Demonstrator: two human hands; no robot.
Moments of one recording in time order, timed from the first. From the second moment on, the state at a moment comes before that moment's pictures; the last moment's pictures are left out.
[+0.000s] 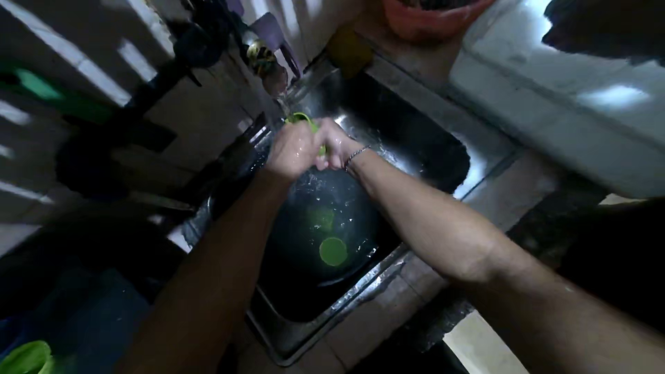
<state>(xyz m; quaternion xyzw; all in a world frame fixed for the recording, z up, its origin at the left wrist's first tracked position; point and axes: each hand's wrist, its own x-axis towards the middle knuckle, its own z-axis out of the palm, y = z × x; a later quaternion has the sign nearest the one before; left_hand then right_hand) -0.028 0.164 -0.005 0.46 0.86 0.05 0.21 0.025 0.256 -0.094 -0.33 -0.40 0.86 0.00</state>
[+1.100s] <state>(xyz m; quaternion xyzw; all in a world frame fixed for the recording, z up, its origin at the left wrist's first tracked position) -0.044 -0.260 0.157 0.06 0.96 -0.17 0.19 0.016 0.203 -0.040 -0.36 -0.80 0.46 0.09</state>
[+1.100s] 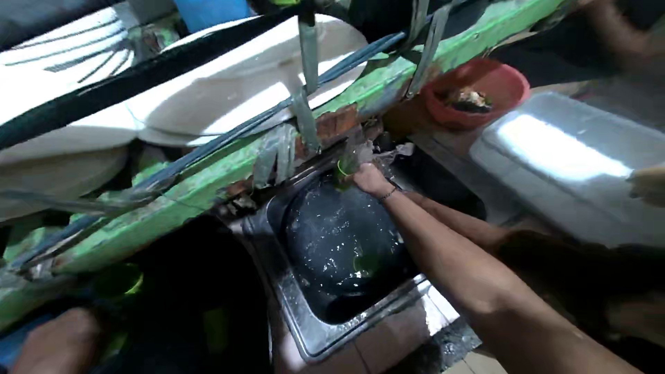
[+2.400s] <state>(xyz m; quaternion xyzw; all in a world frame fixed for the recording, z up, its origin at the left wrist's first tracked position) -0.015 0.131 0.019 0.44 0.88 -0.11 0.15 0.042 0.210 -0.106 -0.36 -0.68 0.63 -0.13</state>
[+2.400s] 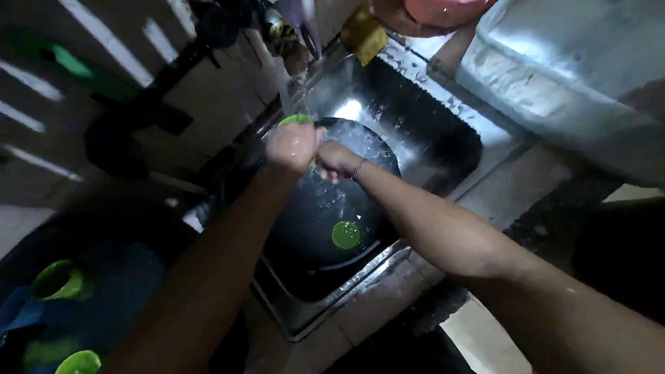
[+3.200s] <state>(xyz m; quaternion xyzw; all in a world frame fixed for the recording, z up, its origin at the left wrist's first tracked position) -0.008 -0.404 0.077 0.20 0.97 0.02 0.16 0.000 0.218 -0.032 -0.36 -0.86 0.35 0.06</state>
